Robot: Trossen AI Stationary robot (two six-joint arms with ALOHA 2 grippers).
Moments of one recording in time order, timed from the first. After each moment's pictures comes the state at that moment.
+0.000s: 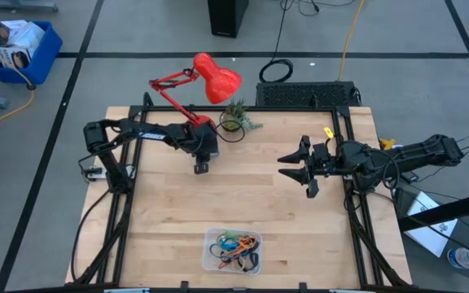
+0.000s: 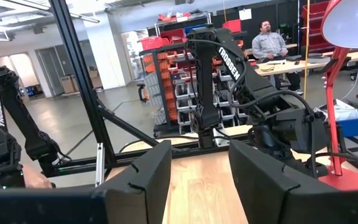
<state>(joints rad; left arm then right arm) 0.43 1.76 0.91 -0.36 0.11 0.34 0.15 0.85 0.62 0.28 0.13 0.19</state>
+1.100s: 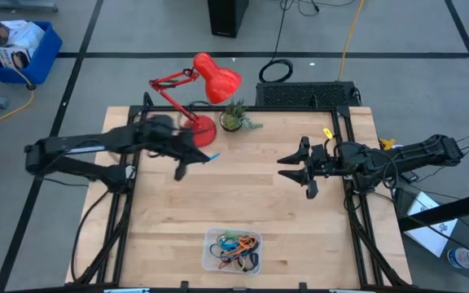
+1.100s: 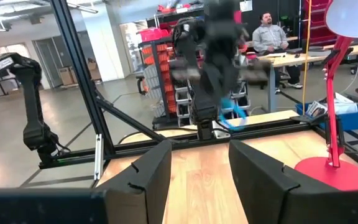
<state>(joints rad) 0.22 1.06 0.91 -0.31 0.34 -0.01 0.15 0.84 0.62 0.24 0.13 0.19</state>
